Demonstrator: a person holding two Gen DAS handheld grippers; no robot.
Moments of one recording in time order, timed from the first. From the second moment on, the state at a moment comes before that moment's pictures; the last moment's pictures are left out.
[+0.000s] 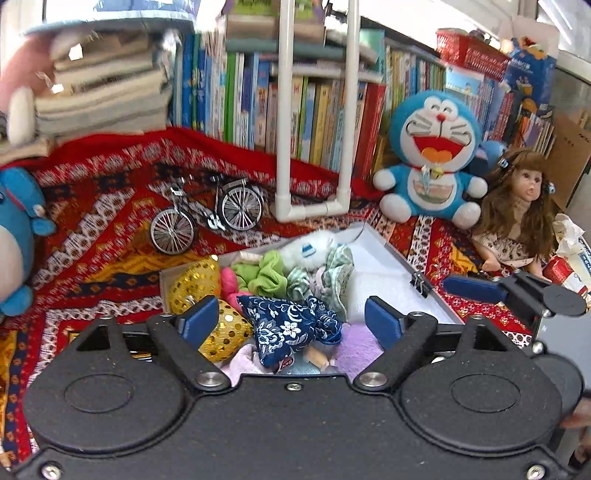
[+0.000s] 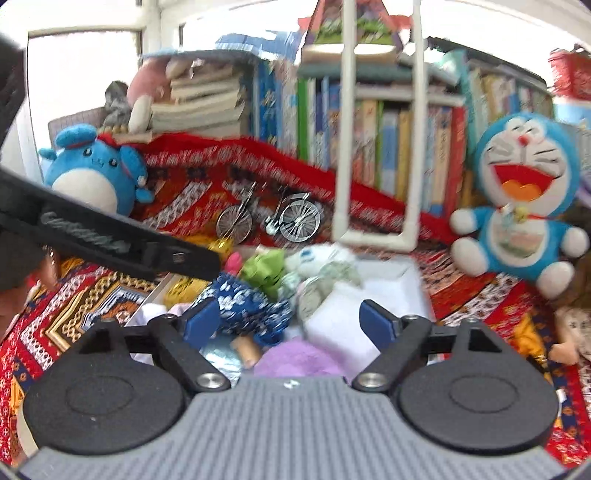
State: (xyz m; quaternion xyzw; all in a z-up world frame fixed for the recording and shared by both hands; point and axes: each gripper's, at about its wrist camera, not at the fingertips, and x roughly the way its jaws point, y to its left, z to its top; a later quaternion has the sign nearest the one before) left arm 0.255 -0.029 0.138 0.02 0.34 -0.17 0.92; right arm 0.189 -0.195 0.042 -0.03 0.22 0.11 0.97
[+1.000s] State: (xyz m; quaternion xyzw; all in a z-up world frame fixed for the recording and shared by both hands) left arm 0.079 0.004 0.129 -0.03 0.22 -0.13 0.97; right arm 0.057 -0.237 0.039 0.02 0.10 0.11 0.99
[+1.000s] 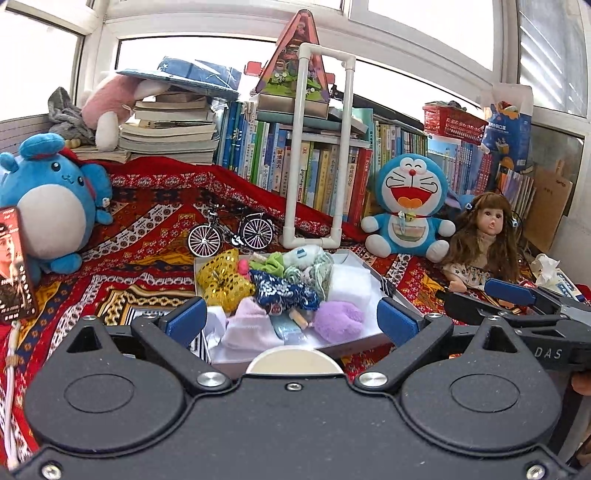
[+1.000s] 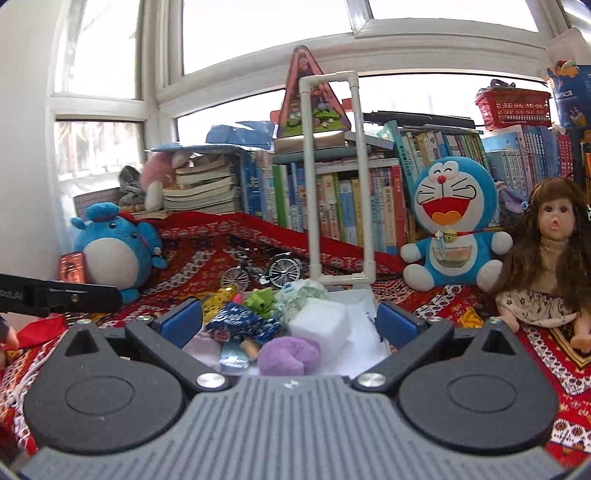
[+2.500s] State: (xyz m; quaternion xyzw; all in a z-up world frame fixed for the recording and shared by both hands) left arm 0.006 0.012 0.013 -0.03 0.30 -0.07 0.95; right arm -0.005 -0.214 -0.054 -0.02 0.17 0.06 0.98
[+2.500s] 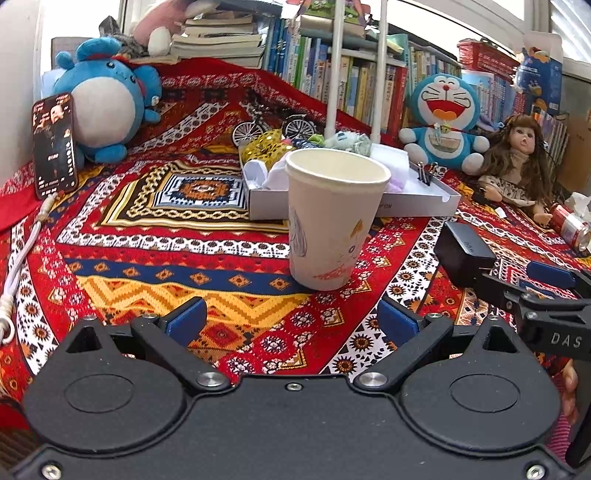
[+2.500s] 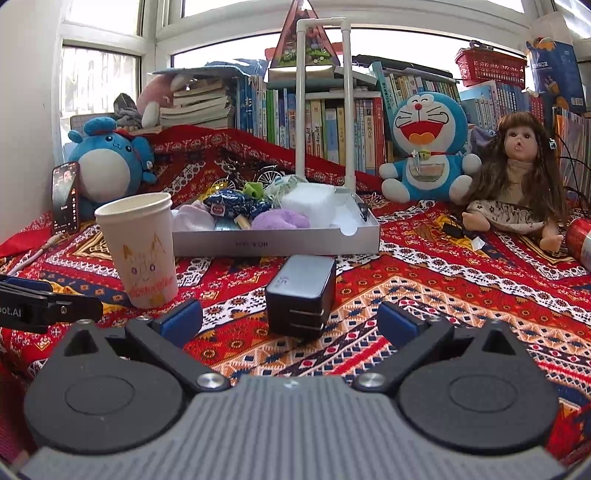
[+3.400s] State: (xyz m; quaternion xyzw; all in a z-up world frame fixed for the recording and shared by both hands) left arm 0.018 0.010 -0.009 -0.02 0.31 -0.03 0.95; right arm 0.010 -0.200 -0.072 -0.04 0.21 0.02 0.98
